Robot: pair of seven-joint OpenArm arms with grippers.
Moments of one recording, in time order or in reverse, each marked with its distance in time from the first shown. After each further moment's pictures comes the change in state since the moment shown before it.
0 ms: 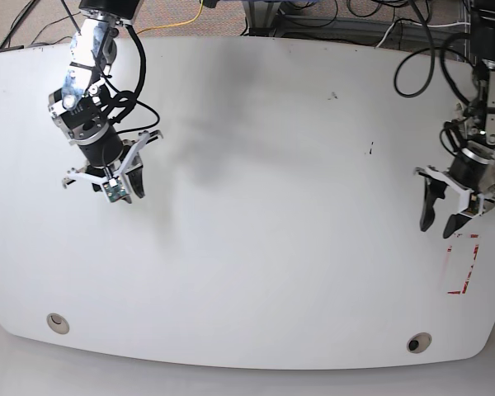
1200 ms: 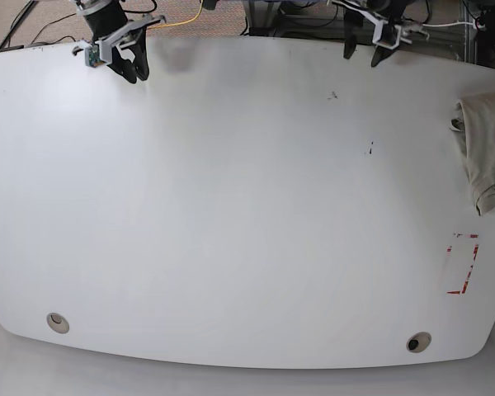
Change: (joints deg) left arm 57.3 21.4 -1.0 37.2 17.2 13.6 7.3; right arm -41.4 -1.9 5.5 -4.5 14.6 -0.7 34.4
